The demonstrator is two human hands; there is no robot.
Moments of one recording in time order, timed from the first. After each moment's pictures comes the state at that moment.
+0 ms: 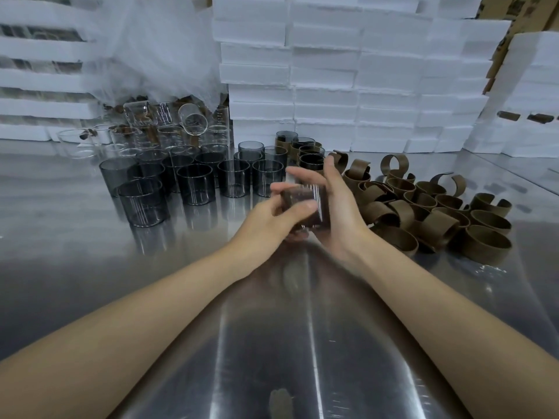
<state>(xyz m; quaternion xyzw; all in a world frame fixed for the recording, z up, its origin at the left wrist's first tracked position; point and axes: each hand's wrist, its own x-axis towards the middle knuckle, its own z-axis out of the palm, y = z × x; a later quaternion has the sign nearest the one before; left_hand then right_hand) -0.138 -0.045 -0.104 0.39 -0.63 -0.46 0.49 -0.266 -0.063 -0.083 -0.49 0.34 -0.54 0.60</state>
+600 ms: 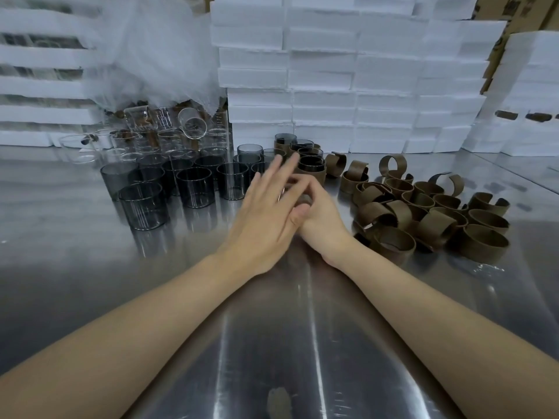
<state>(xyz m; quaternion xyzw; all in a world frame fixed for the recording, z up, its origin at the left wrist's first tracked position) -0.131 -0.042 -0.098 0.43 -0.83 0.04 0.36 -0.259 -0.064 -0.098 -0.65 0.39 -0.53 0.38</state>
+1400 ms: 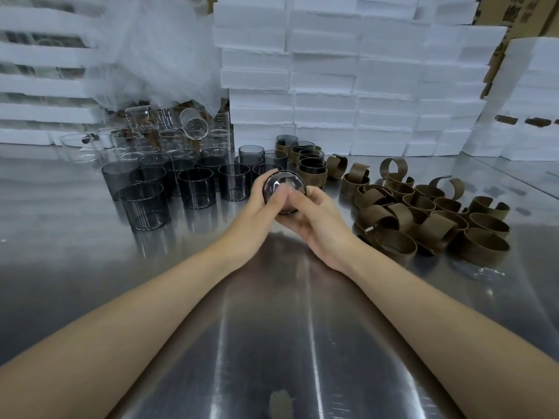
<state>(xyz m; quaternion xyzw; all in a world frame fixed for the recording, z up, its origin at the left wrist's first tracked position) -0.120 -0.063 -0.105 0.40 -0.64 -0.42 0.51 -0.255 -0.063 -0.096 -0.47 0.26 -0.56 0.63</state>
